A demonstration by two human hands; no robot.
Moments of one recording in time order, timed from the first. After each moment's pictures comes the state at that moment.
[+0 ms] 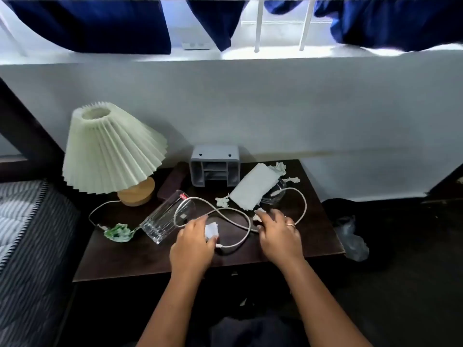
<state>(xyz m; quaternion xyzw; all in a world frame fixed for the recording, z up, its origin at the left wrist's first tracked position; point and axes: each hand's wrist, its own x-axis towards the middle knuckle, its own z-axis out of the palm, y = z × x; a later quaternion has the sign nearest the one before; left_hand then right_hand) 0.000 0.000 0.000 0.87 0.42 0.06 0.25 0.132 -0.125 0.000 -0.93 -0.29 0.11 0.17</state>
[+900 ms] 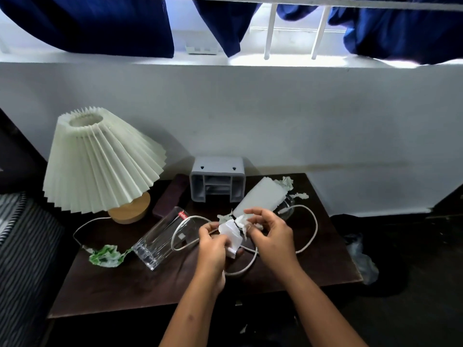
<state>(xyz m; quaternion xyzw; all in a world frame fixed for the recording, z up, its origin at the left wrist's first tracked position) 0.059 0.001 0.013 0.41 0.43 0.21 0.77 0.133 -0.079 0.023 -0.78 -0.26 0.13 0.56</state>
